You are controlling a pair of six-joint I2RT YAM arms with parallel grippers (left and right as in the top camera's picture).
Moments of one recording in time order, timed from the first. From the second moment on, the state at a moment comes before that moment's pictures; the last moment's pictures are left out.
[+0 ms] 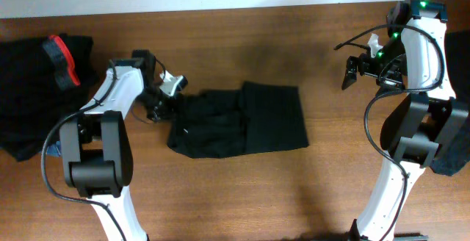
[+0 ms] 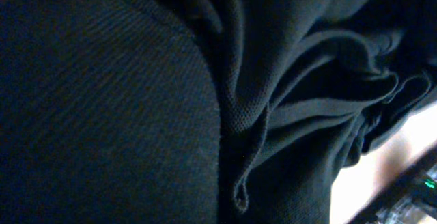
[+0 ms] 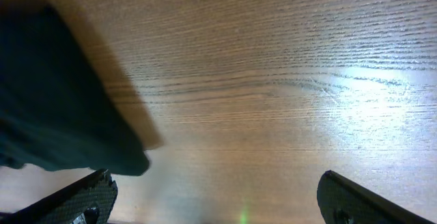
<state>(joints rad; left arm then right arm) -0.03 2.12 1.56 -1.10 0.48 0.19 -0.25 2.31 2.21 -1.70 -0.18 -0.05</state>
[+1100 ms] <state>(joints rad) -0.25 2.12 2.04 -1.41 0.09 0.02 -0.14 2.31 2.21 -1.69 -0.20 -0.05</state>
